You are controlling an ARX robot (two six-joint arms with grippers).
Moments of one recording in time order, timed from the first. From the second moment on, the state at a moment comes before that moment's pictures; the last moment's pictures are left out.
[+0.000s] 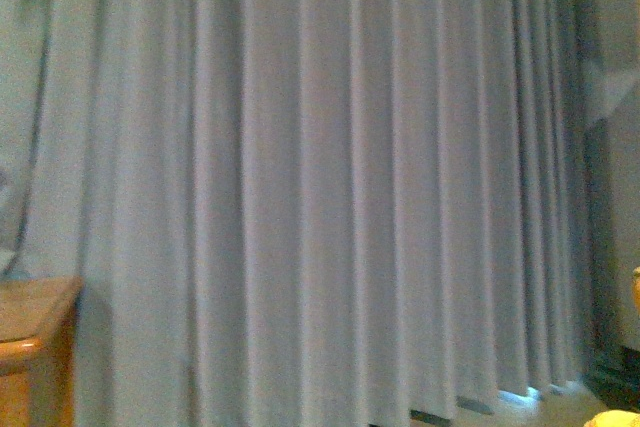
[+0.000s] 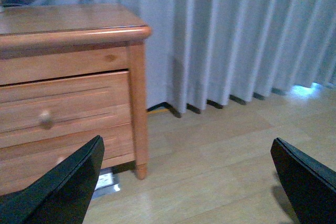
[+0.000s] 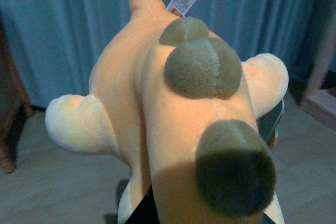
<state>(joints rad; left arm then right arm) 0.00 0.00 0.01 0.00 0.00 0.00 0.00 0.01 0.01 0.00 0.01 0.00</state>
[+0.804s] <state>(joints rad) 0.00 0.00 0.01 0.00 0.00 0.00 0.00 0.01 0.01 0.00 0.00 0.00</state>
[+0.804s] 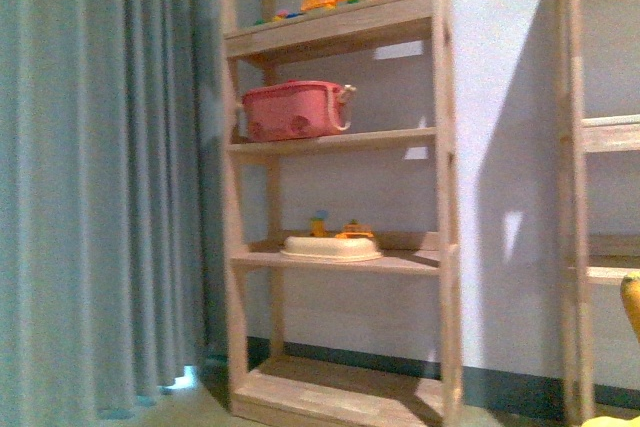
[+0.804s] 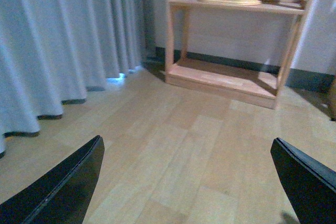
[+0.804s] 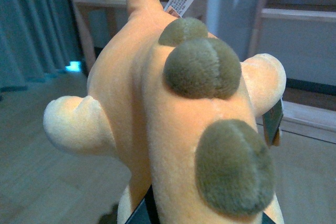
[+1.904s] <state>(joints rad) 0.00 0.00 0.01 0.00 0.00 0.00 0.00 0.01 0.01 0.00 0.00 0.00</state>
